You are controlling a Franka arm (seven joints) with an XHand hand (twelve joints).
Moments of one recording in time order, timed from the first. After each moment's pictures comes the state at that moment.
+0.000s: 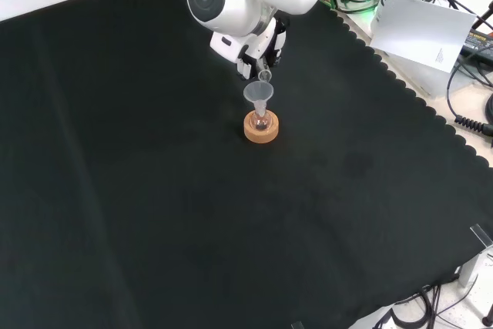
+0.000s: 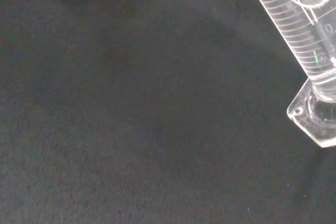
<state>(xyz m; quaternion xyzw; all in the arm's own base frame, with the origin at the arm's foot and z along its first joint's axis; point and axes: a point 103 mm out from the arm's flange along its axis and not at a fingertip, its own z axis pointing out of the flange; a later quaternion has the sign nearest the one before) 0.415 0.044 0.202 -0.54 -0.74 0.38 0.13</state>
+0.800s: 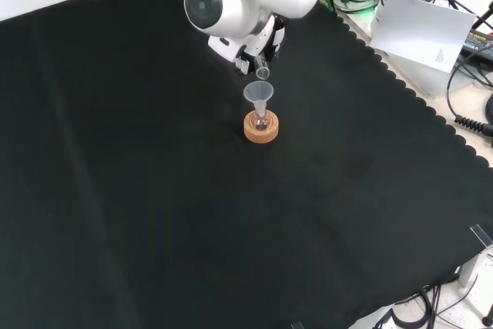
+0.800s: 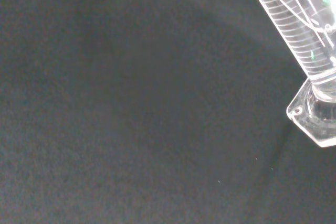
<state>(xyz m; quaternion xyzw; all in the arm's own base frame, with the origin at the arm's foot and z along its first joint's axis) 0.416 0.035 0.213 -0.54 -0.72 0.41 0.13</state>
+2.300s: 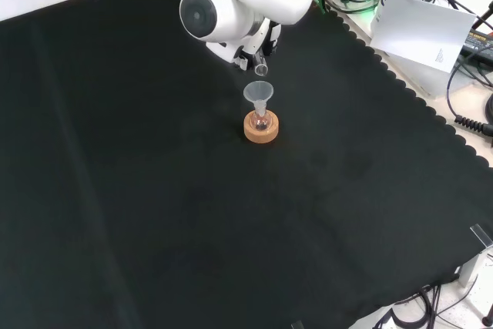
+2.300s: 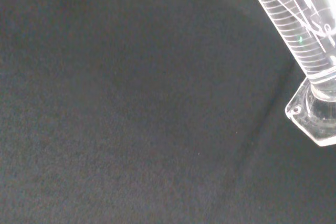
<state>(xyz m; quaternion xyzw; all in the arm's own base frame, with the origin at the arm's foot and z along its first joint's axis) 0.416 0.024 0.211 -0.52 -0.71 0.45 0.14</state>
